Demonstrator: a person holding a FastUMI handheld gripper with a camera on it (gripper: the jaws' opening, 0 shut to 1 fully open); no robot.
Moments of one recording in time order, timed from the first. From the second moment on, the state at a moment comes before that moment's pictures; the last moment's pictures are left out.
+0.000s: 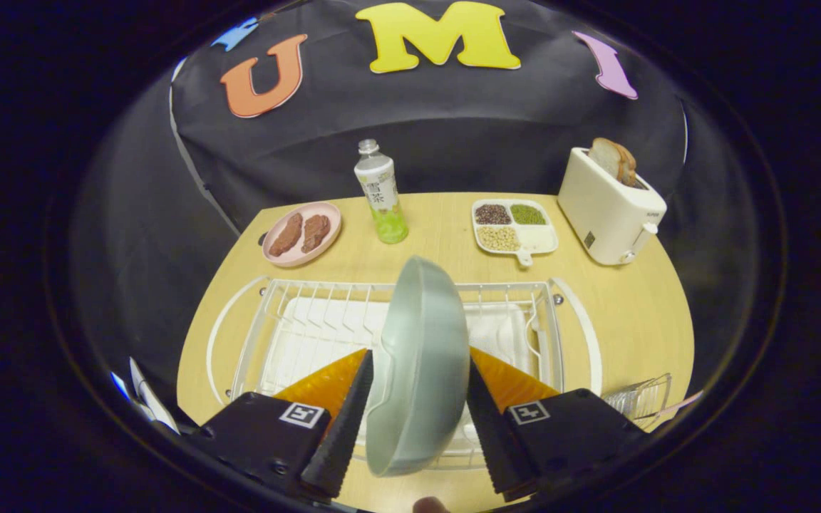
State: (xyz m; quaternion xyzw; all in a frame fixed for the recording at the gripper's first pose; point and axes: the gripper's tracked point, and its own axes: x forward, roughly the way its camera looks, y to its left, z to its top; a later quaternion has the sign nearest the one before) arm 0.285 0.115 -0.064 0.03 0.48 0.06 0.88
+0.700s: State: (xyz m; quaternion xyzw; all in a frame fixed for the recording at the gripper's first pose) arm 0.291 0.107 -0.060 0.01 0.51 -0.09 0.86
